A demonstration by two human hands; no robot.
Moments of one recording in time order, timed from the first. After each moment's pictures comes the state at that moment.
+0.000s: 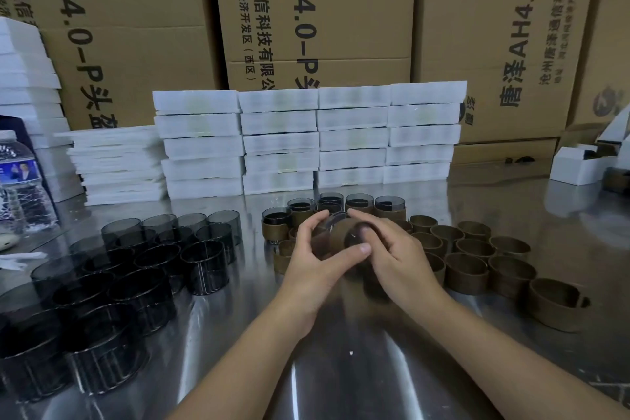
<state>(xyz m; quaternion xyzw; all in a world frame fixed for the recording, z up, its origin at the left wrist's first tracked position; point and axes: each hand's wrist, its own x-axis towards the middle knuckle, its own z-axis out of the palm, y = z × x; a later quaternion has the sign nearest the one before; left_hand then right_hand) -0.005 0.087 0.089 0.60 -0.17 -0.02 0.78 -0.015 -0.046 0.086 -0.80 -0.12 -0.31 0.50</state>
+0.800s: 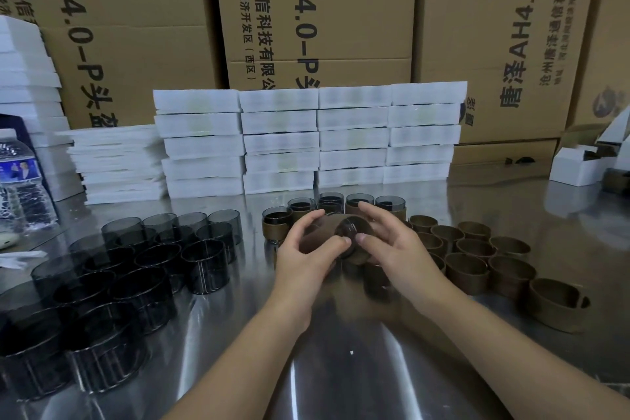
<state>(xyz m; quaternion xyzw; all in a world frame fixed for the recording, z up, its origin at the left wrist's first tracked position) 0.004 0.092 0.087 0.57 -0.13 0.03 0.81 -0.009 -0.051 0.091 -0.74 -0.09 -0.18 0.64</state>
